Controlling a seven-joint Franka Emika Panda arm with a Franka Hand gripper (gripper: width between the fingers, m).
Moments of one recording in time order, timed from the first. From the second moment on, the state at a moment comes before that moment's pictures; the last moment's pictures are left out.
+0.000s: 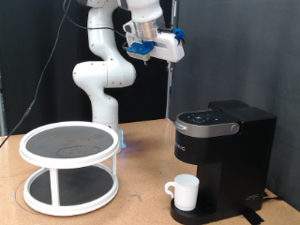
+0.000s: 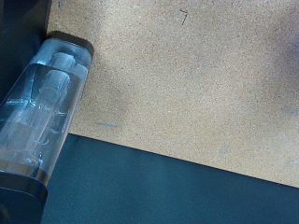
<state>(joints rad) -0.11 -0.55 0.08 -2.35 0.41 1.58 1.93</state>
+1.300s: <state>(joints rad) -0.12 -0.25 0.19 -2.04 0.14 1.80 2.08</state>
